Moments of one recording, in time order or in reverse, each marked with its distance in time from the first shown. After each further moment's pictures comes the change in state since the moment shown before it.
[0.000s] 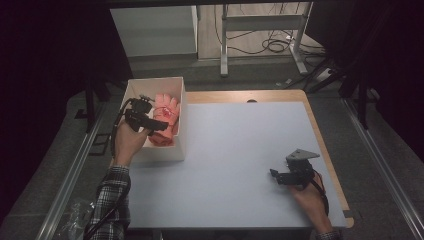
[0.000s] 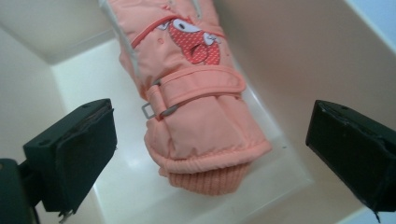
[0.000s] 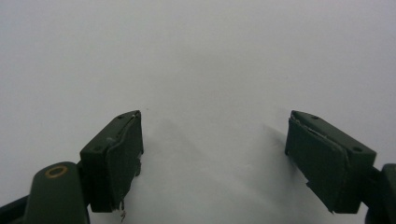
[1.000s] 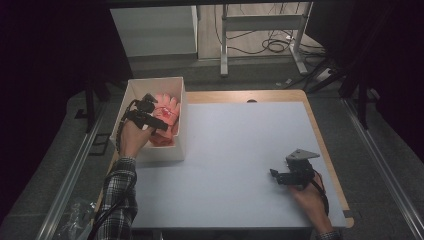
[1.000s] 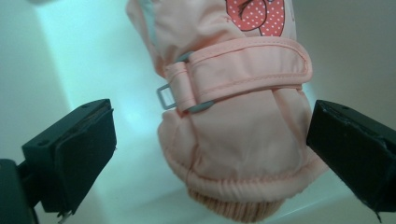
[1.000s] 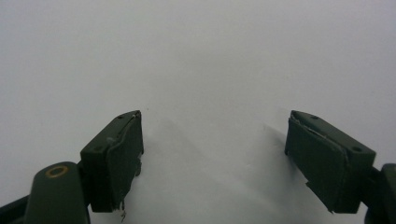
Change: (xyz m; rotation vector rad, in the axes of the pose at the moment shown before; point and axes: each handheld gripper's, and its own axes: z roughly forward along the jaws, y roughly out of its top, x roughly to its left) left arm 0.019 0.007 0.043 0.200 0.040 -0.114; right arm 0.000 0.000 0.000 -0.001 0.002 0.001
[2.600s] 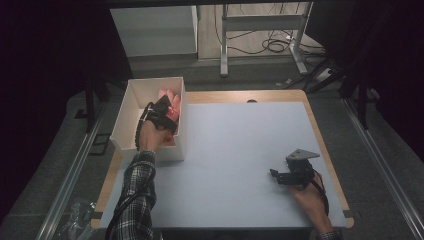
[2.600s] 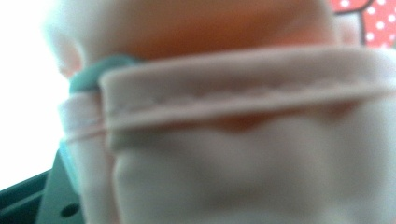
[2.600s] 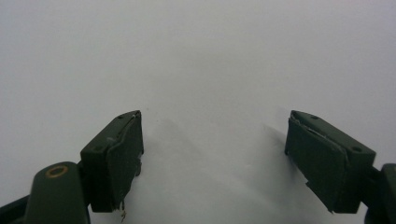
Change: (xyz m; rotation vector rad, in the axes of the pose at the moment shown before) left arm -0.022 0.028 0.060 0.206 0.029 -0.078; right arm 0.000 0.000 0.000 0.000 0.002 0.002
